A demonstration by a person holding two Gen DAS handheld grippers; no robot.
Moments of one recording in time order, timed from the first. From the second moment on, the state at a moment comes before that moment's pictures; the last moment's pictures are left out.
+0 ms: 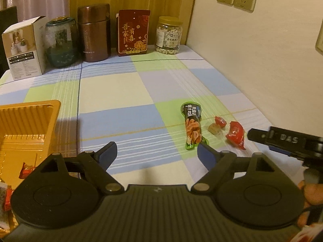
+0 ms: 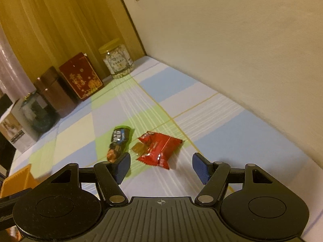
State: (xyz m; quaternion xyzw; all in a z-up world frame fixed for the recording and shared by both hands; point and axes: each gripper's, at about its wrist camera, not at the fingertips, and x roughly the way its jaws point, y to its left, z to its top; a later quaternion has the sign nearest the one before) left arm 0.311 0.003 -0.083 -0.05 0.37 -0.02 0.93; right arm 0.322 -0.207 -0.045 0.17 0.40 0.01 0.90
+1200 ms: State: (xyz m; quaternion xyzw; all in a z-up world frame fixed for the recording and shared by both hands) left arm 0.393 -0.062 -0.142 0.01 0.37 -0.10 0.92; right arm 0.332 -0.225 -0.084 0.14 0.41 -0.03 0.90
